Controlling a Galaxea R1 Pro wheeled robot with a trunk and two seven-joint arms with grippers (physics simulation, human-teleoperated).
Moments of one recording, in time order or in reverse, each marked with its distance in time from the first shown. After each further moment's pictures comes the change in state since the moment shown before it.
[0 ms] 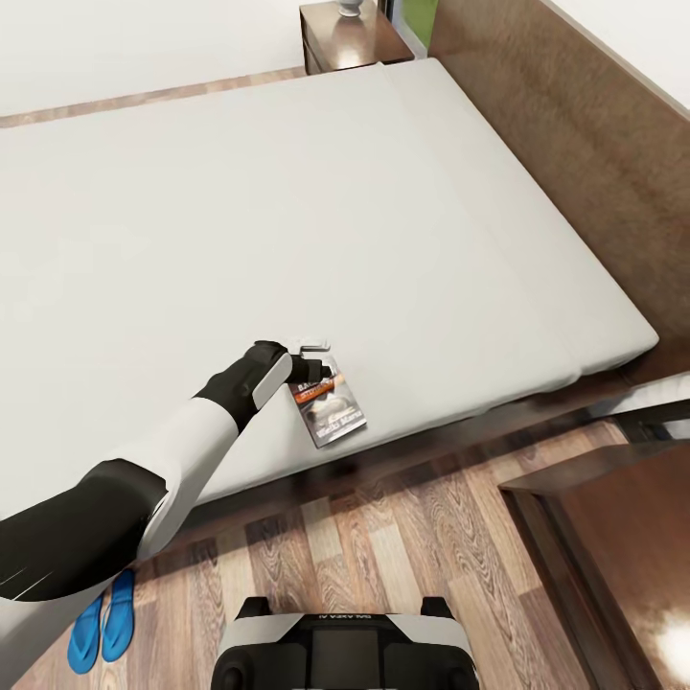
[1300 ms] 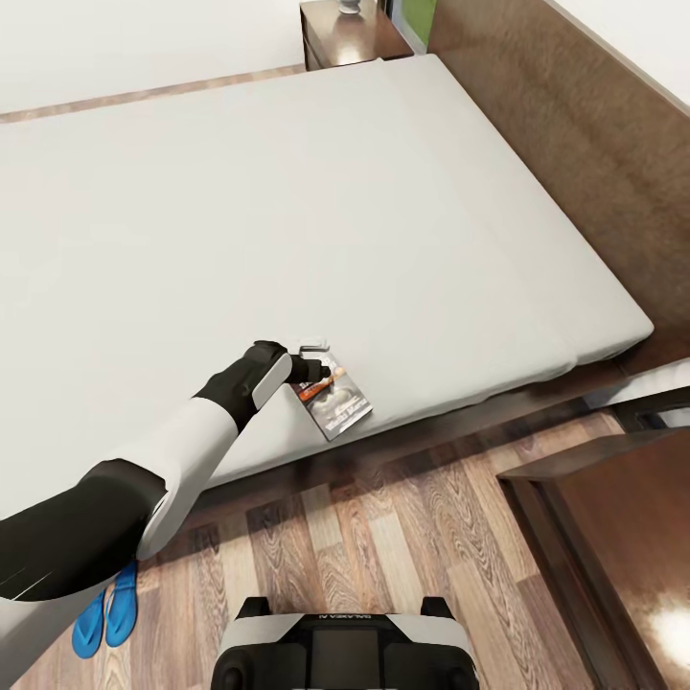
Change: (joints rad) left arm 0.000 0.002 0.000 0.000 0.000 0.000 0.000; right arm 0.000 0.000 0.000 0.000 0.000 0.000 0.000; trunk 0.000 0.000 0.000
